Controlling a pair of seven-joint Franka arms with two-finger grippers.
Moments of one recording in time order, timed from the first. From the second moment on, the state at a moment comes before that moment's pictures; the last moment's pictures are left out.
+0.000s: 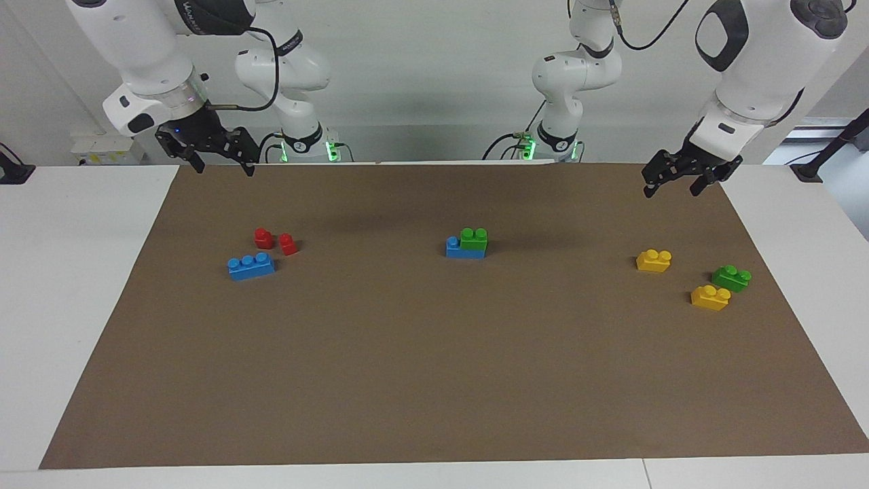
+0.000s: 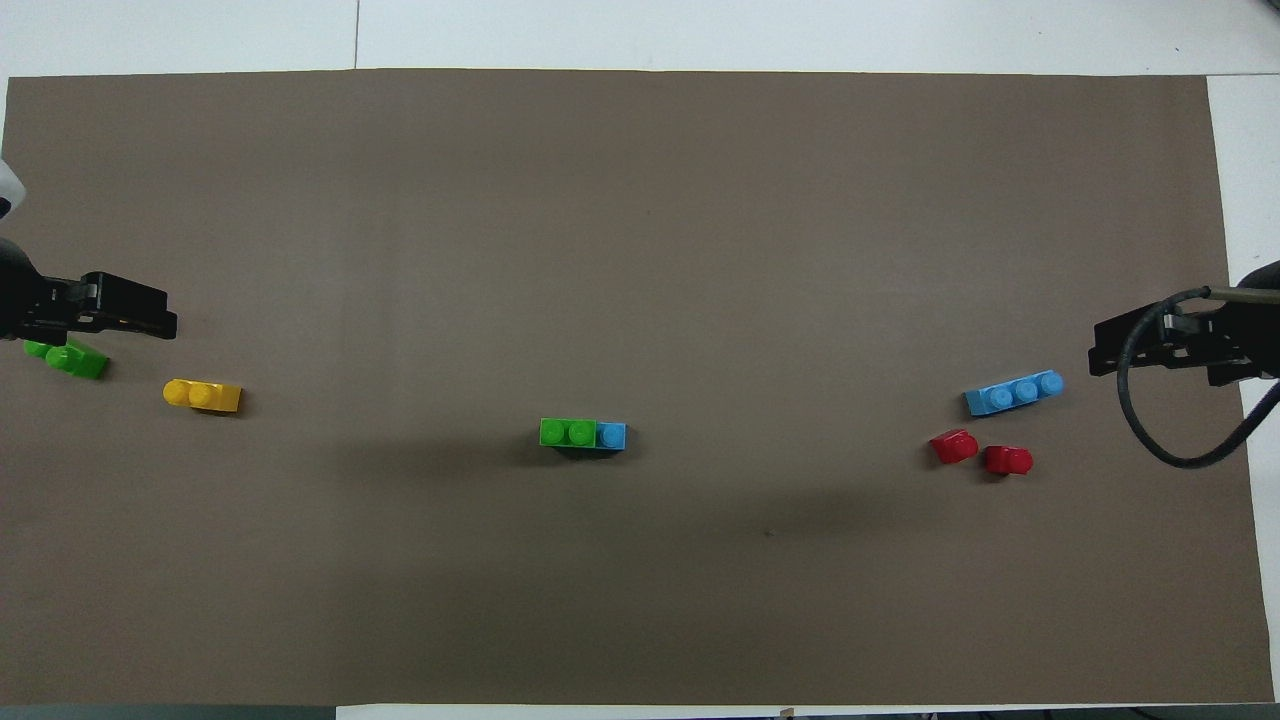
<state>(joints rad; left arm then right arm) 0.10 -0.02 -0.13 -1.66 -0.03 1.60 0.00 -0.05 -0.07 0.06 -1.67 0.02 1.47 0.13</state>
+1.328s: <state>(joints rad) -0.05 -0.06 -0.15 -1.72 -0.09 1.62 -0.93 -0.05 -0.08 0.07 -1.71 0.04 1.49 0.41</state>
